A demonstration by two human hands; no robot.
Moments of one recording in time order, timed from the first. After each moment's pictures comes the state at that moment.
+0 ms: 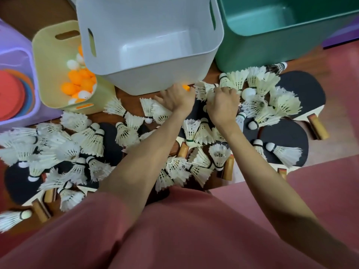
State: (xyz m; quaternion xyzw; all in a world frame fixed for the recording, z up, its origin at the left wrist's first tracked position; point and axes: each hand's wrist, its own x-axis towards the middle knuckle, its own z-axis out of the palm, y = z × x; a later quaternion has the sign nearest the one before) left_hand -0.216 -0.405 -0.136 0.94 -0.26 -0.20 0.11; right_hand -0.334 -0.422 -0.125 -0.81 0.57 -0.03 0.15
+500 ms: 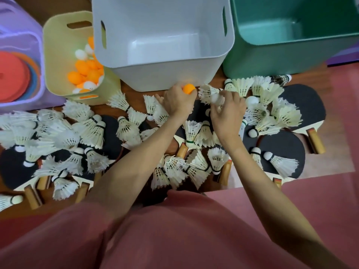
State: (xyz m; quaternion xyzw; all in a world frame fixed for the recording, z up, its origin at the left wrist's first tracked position) left_hand -0.212 -0.385 -0.121 0.91 -0.25 -0.19 0.27; right_hand -0.344 -0.403 -0.117 -0.78 0.57 -0.19 0.18
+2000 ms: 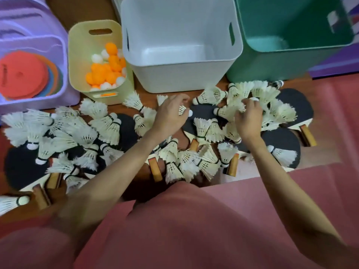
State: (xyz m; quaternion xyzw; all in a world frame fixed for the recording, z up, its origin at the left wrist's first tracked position) left_hand -0.162 -0.271 -0.081 0.74 -0.55 -0.21 0.32; right_hand -0.381 -0.391 -0.107 -0.78 0.58 -0.15 0.16
